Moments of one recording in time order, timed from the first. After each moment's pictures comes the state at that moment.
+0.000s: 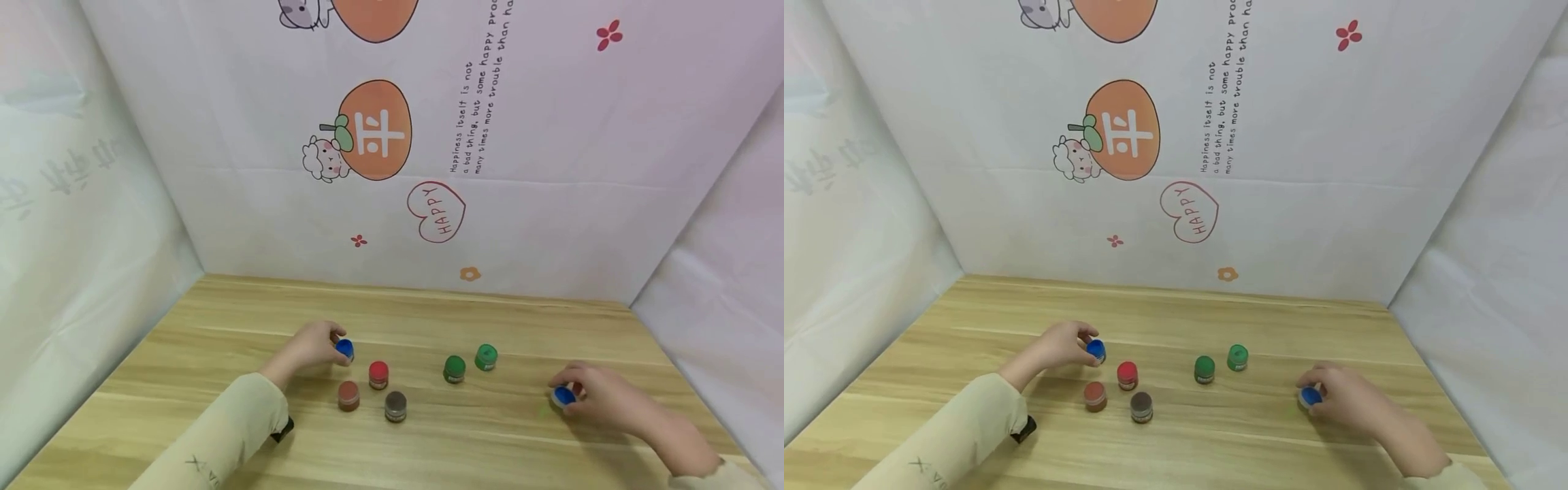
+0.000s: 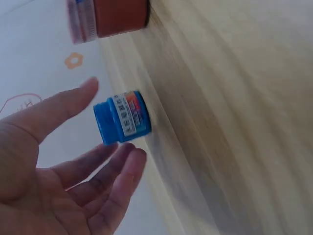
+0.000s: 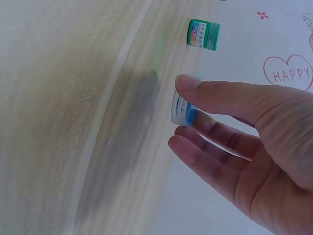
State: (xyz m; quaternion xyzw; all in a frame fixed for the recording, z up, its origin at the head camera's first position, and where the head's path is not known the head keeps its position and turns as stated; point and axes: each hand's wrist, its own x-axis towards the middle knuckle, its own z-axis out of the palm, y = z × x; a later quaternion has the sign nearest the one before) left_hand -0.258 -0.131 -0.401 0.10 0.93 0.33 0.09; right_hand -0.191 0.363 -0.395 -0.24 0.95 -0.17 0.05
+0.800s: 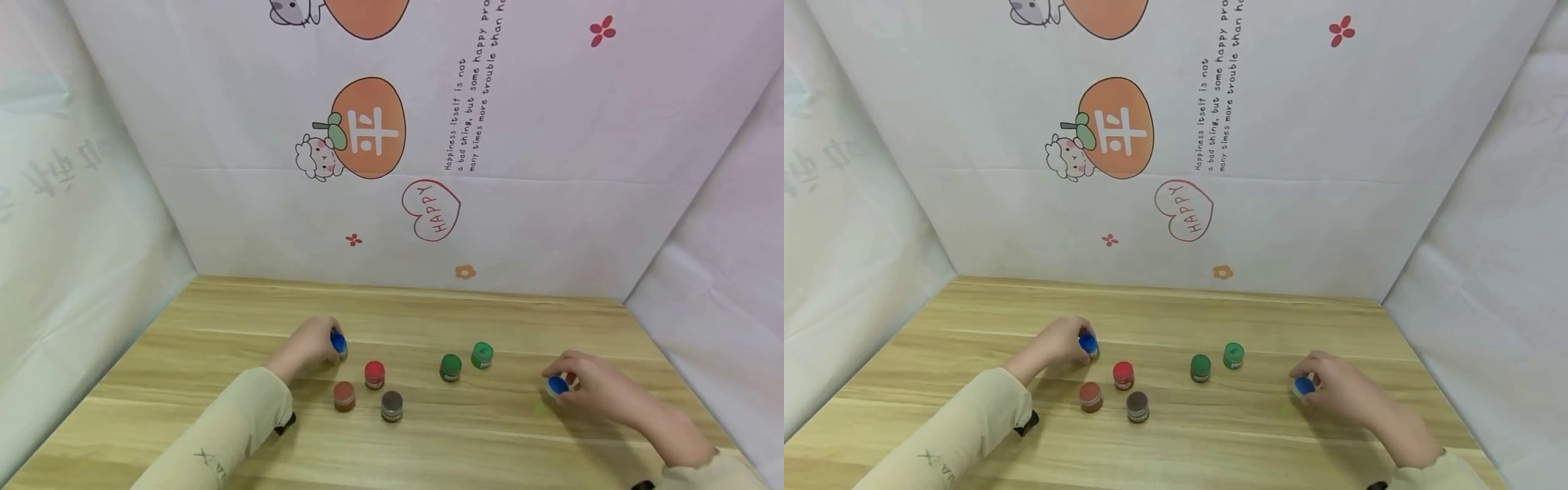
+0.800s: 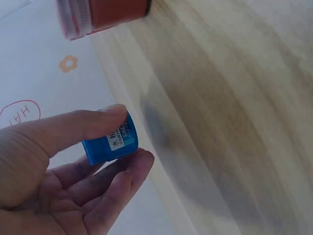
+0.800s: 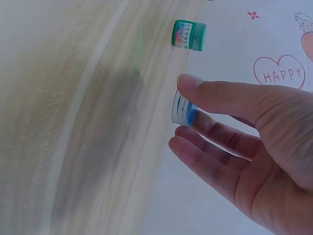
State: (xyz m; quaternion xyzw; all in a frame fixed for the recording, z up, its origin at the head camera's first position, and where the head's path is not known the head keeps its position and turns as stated) left_hand -0.267 -0.121 -0.398 0.10 0.95 0.27 0.07; right_hand -0.193 0.357 -0.387 -0.25 0.95 -0.18 0.02
